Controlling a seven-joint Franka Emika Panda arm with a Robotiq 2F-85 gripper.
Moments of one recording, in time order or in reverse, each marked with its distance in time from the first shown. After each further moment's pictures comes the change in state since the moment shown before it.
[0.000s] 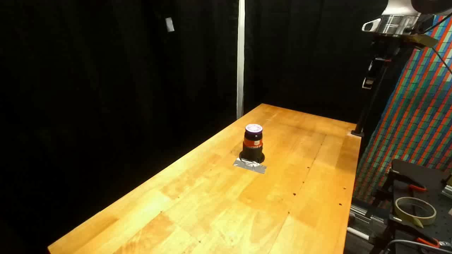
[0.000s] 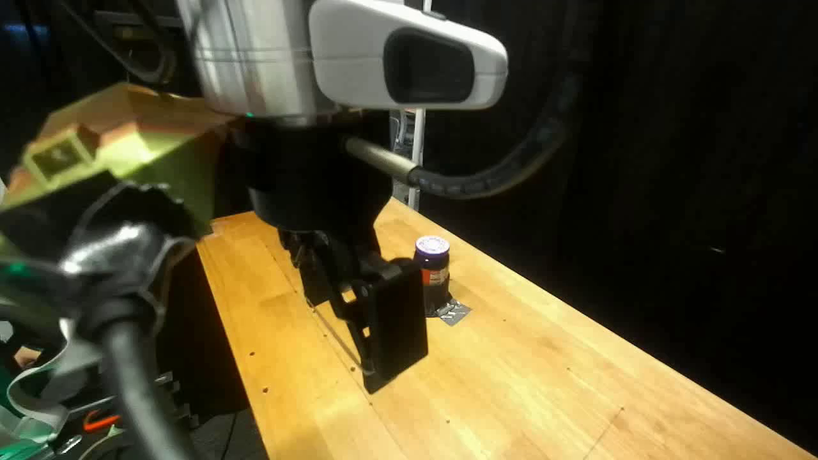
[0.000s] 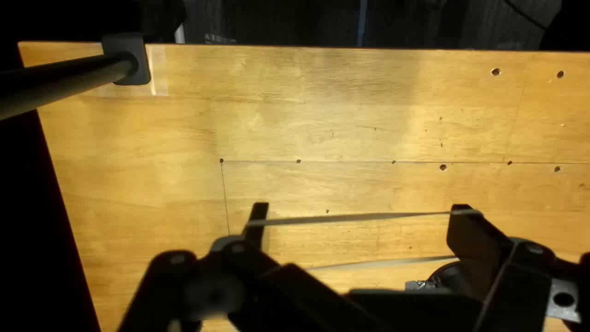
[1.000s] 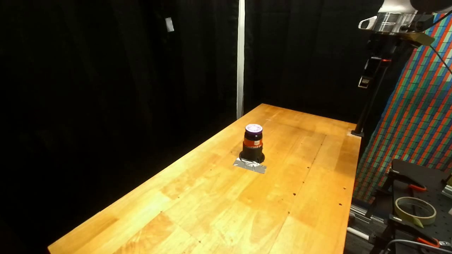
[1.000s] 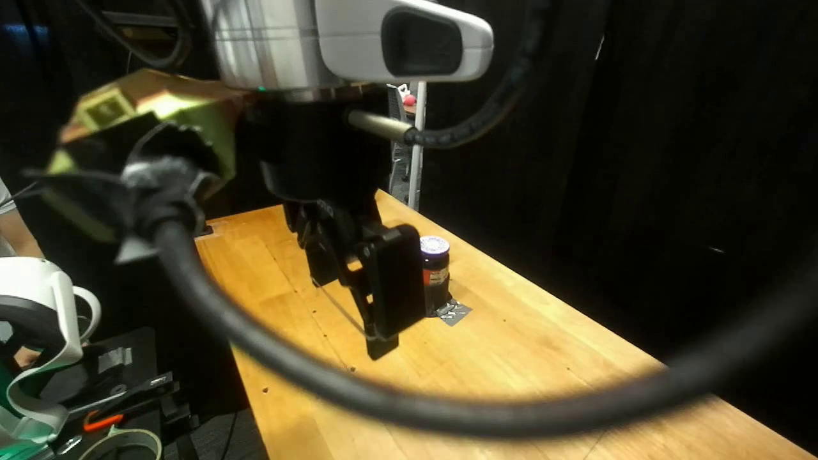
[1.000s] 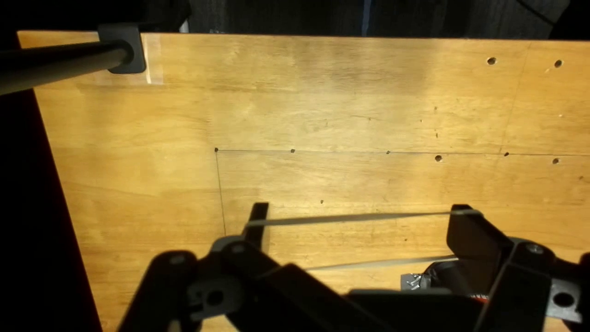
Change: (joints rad) arm 0.001 0.006 0.065 0.011 -0.001 0.000 0.060
